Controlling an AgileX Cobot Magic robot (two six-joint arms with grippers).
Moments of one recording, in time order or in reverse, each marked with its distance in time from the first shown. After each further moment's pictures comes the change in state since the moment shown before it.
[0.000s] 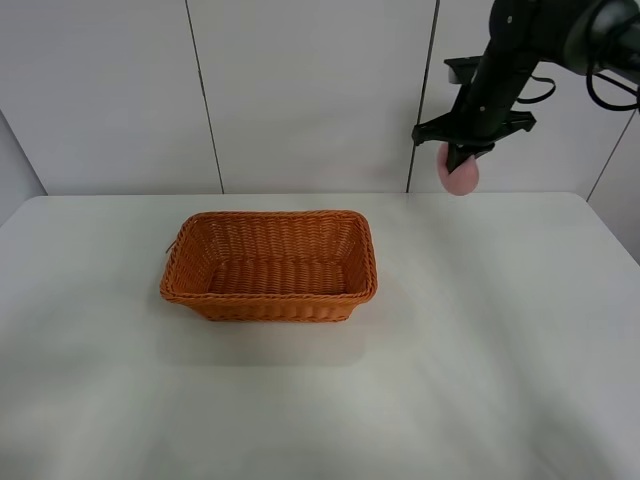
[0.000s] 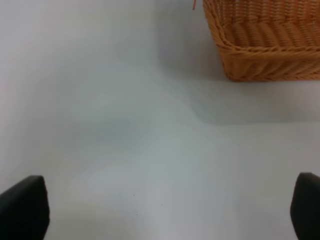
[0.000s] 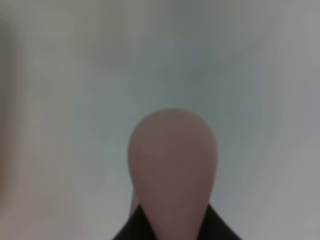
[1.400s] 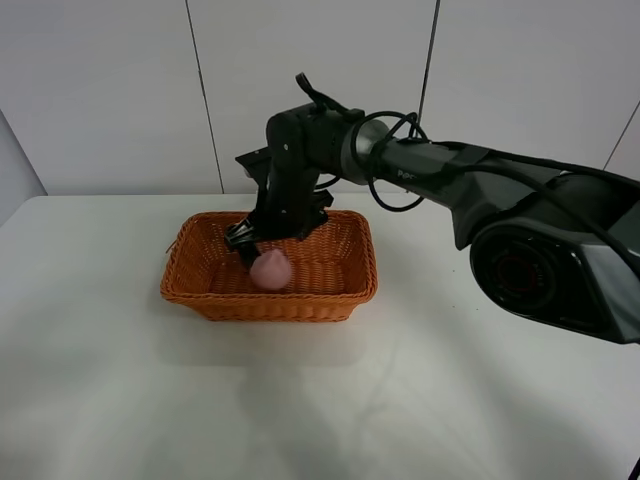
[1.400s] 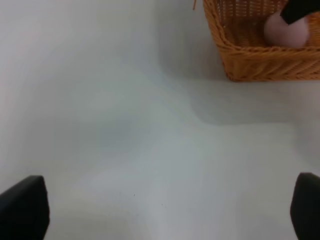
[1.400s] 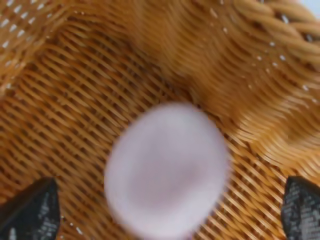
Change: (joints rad) left arm 0.000 0.000 0.000 0.000 0.000 0.000; right arm 0.463 0.246 -0.088 0.036 -0.189 0.026
